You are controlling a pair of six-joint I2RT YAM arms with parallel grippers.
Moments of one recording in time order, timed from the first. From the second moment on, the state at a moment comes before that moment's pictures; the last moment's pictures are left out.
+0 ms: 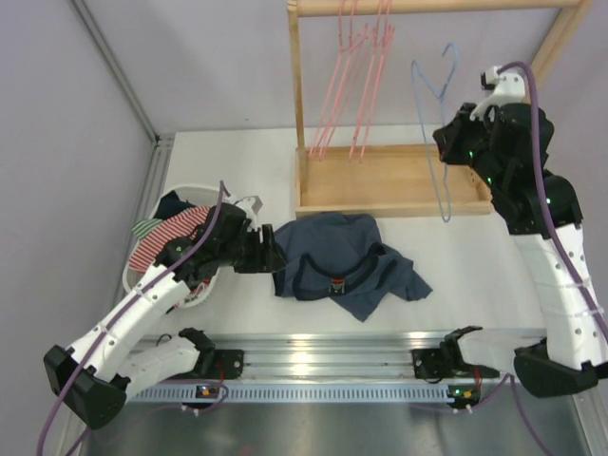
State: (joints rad) left arm -0.59 0.98 0.95 -0.78 0.16 -0.58; right arm 0.32 1.22 1.75 -0.74 0.13 0.23
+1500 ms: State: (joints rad) left arm -1.01 1.55 1.06 -0.77 -0.41 -0.84; right arm 0.33 0.46 0.73 -0.93 -0.63 0.29
